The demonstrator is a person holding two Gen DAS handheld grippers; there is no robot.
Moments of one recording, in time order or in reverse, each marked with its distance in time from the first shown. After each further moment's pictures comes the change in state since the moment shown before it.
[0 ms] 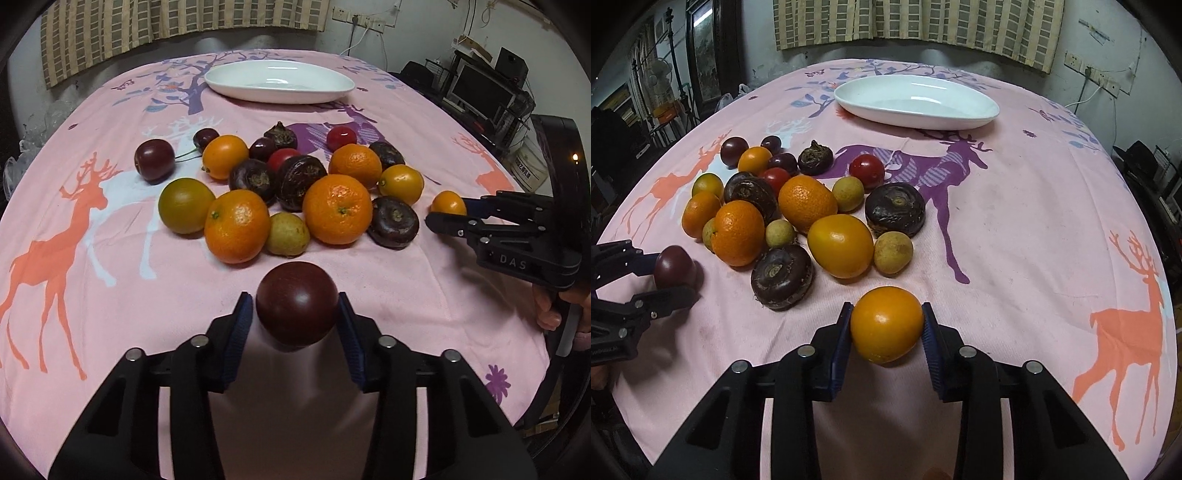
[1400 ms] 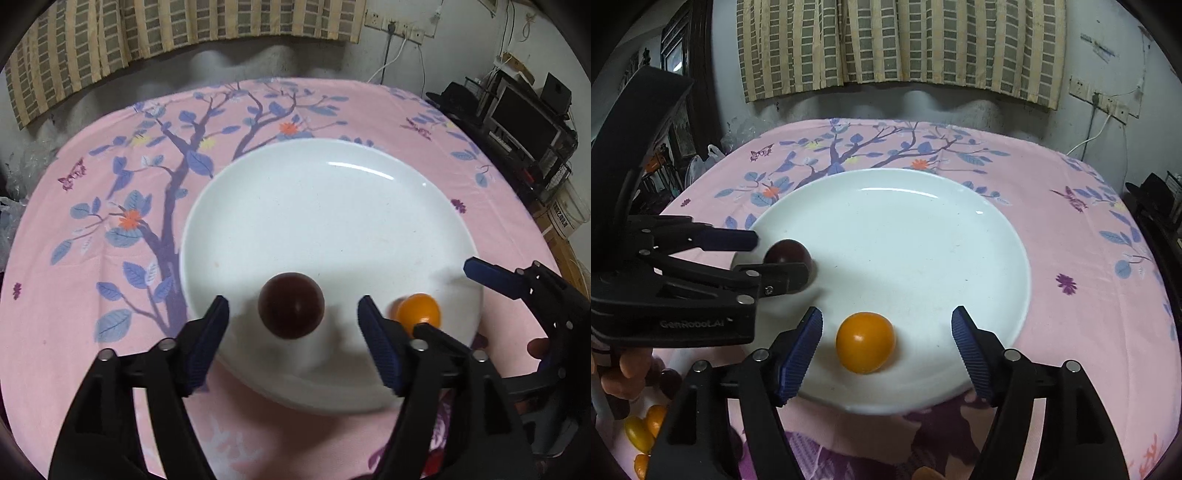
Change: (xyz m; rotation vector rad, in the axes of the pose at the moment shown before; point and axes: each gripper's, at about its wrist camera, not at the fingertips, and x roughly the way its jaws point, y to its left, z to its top) left arm 0.126 0.061 0.282 0.000 -0.005 0.057; right arm 0.090 -0.053 0.205 0.071 -0.177 -0.011
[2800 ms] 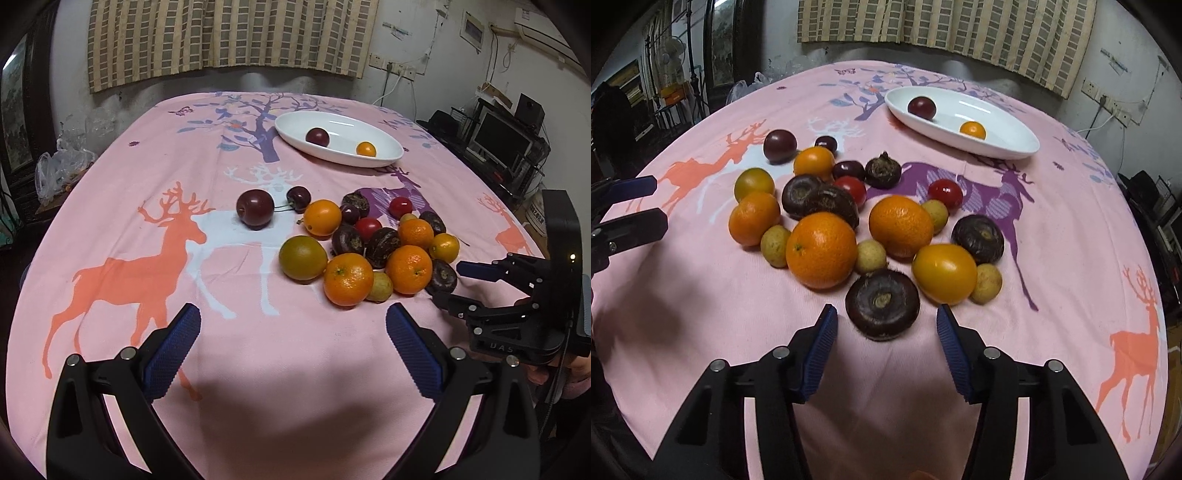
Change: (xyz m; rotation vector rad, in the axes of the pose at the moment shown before) left arm -0.180 0.017 -0.277 -0.094 -0.148 0.010; right arm -0.125 0.111 -0.182 -0.150 0.183 -0.030
